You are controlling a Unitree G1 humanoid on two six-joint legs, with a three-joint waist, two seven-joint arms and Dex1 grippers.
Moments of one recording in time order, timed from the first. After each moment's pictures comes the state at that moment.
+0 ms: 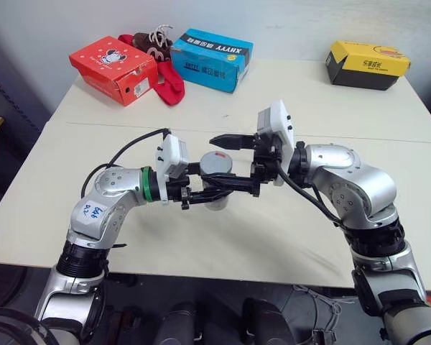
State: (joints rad) left arm -0.56 0.51 -0.09 -0.19 -0.50 0.49 -0.95; right arm -0.76 -0.50 0.13 -0.22 0.62 0.68 0.94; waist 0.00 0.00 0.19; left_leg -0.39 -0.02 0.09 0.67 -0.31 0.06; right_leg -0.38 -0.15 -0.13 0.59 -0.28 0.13
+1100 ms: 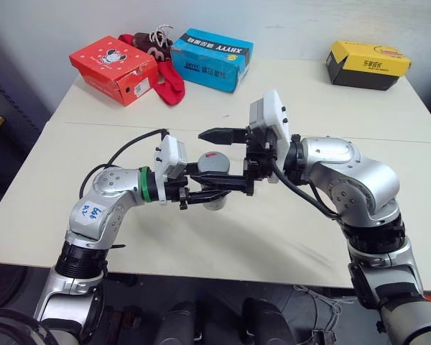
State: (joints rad) left arm -0.55 0.51 -0.08 -0.19 -0.49 0.49 -0.96; right arm -0.83 -0.45 0.16 -0.27 0.63 0.74 0.86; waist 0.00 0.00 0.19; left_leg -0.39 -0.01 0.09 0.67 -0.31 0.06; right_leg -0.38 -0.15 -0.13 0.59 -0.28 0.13
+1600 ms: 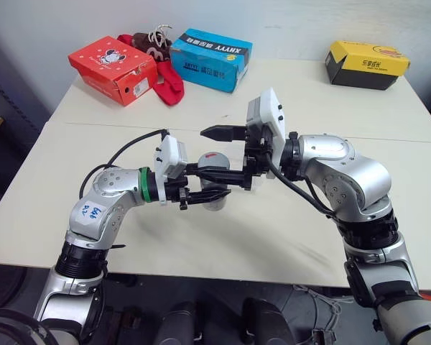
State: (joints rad) left arm -0.55 0.51 -0.08 -0.19 -0.49 0.50 -0.96; right arm -0.84 -0.44 0.16 -0.22 0.58 0.71 0.91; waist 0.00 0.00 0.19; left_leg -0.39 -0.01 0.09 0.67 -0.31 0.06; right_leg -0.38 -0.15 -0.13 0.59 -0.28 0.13
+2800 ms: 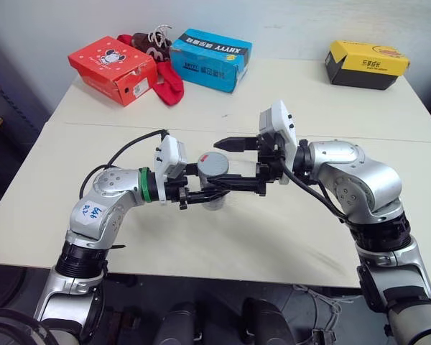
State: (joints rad) left arm -0.55 0.51 -0.08 -0.18 -0.48 0.50 -0.96; right arm -0.78 -0.52 0.14 -0.18 0.60 0.72 0.98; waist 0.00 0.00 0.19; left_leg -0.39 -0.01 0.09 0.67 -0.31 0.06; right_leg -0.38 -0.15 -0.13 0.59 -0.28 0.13
